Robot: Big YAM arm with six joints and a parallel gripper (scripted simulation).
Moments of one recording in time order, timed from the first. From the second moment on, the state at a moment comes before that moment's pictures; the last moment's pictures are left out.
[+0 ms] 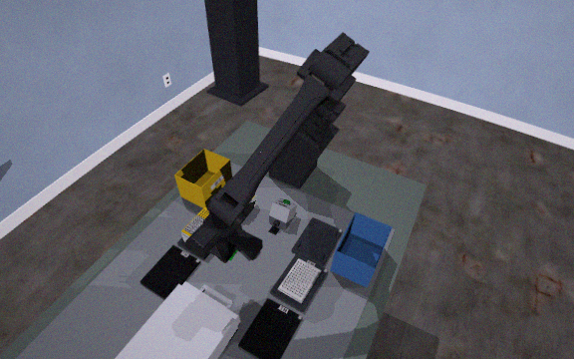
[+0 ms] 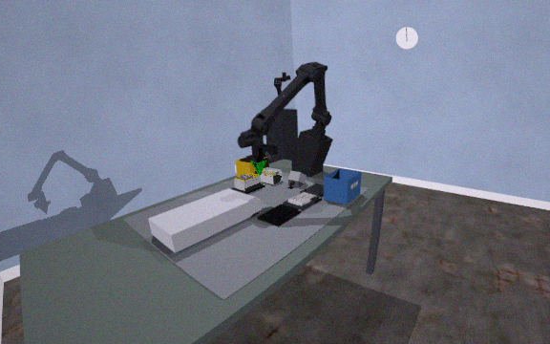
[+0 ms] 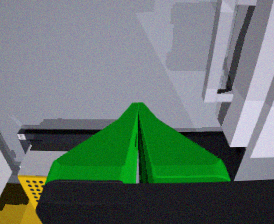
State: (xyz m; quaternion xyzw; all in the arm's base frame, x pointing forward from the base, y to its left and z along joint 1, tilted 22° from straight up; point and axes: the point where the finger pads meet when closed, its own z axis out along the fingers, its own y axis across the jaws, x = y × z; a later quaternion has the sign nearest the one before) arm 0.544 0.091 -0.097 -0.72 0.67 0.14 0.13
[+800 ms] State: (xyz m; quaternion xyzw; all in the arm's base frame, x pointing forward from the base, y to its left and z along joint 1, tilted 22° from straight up) arm 0.518 0.117 -0.092 -0.64 0.75 0.16 0.11
